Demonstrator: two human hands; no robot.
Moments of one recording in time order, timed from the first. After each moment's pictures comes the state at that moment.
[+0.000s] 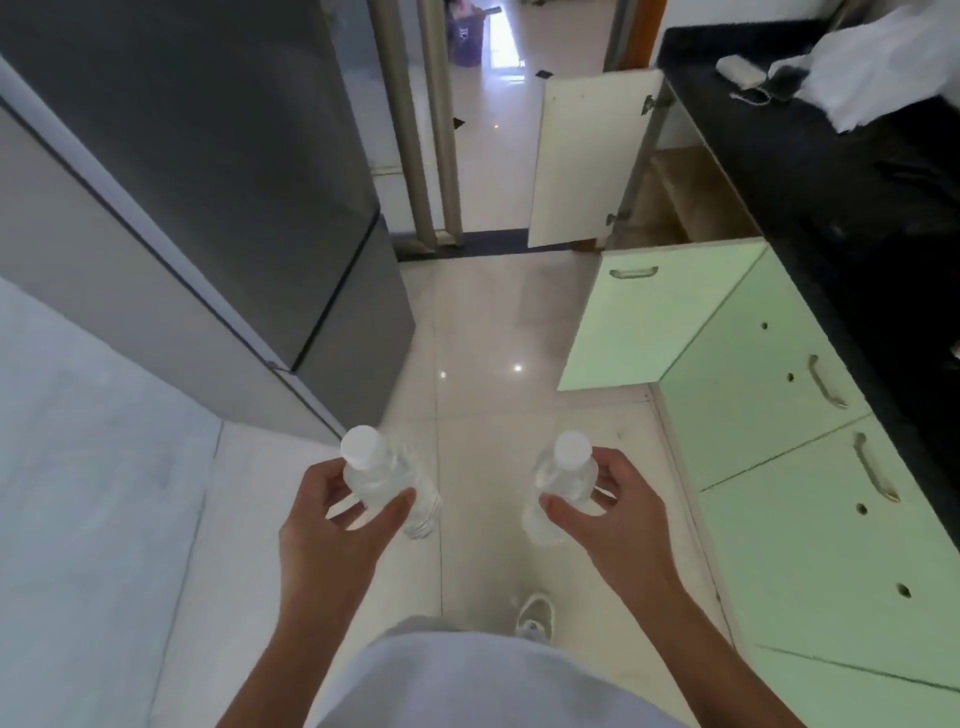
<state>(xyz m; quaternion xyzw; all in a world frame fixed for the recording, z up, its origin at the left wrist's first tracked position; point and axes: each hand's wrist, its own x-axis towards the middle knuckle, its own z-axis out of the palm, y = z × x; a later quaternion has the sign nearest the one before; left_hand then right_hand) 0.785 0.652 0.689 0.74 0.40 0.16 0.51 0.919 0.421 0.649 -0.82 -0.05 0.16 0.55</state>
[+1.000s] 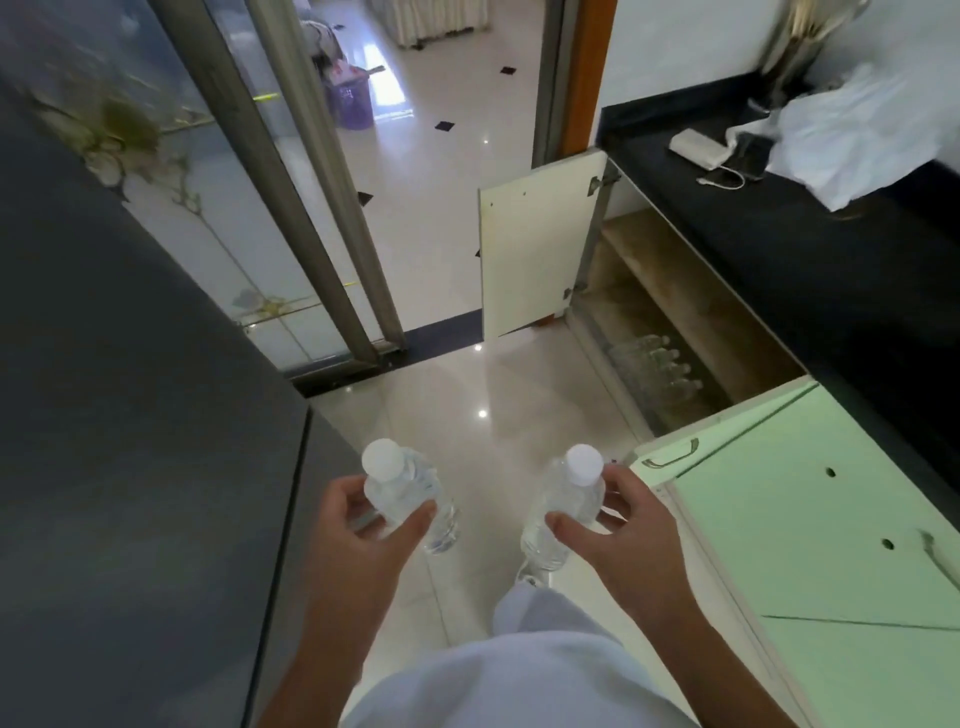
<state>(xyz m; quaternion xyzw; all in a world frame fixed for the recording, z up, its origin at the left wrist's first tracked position) 1.251 0.877 0.681 0.78 0.31 0.08 0.54 1.306 0.634 0.645 -0.82 0.05 0.09 0.56</state>
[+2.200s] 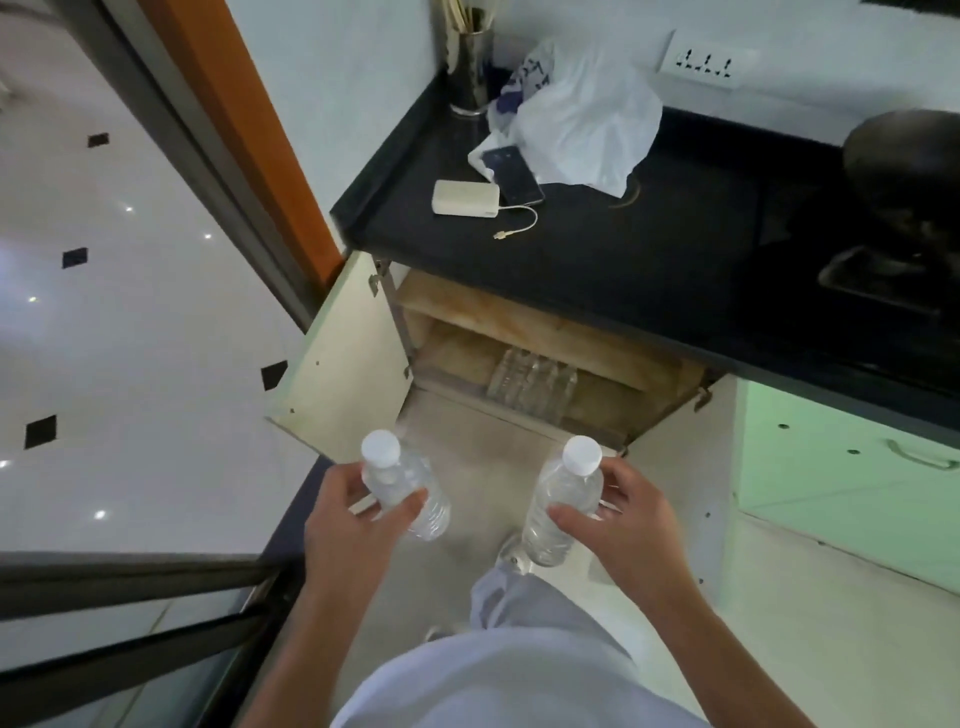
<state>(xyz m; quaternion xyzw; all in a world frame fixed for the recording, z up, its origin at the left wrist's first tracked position) 1.810 0.907 0.637 0.85 0.02 -0.20 0.49 1.652 0.690 0.635 -0.73 0.41 -0.07 0.54</state>
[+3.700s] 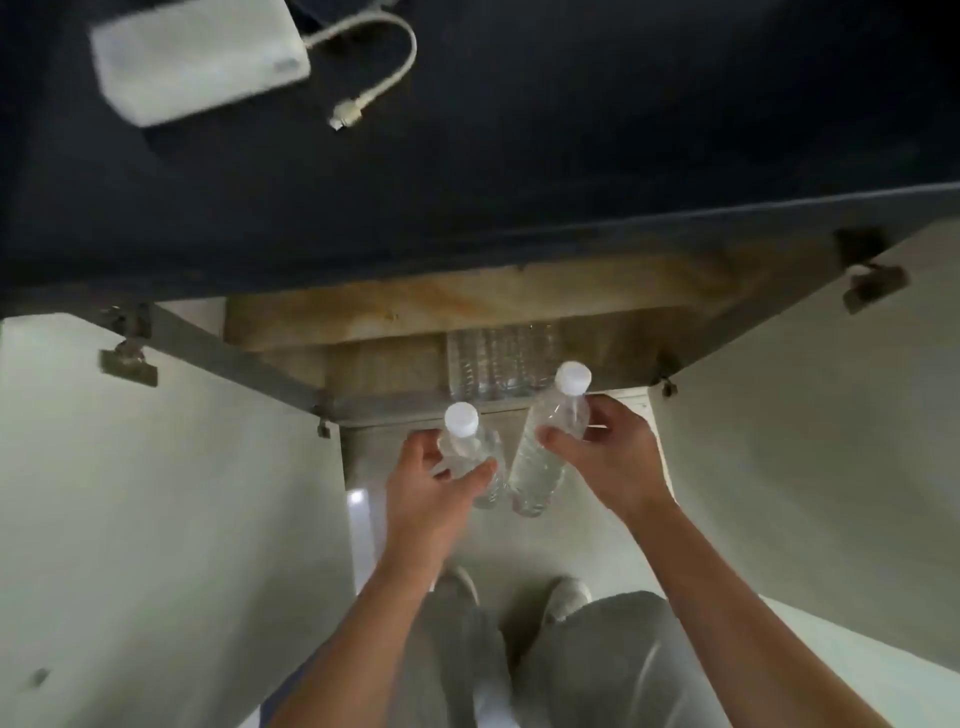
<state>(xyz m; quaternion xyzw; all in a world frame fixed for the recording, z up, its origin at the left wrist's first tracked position) 2.014 0.691 0.271 0.80 -0.18 -0.41 0.41 1.853 0.576 0.282 -0.59 0.61 -0.14 0.51</state>
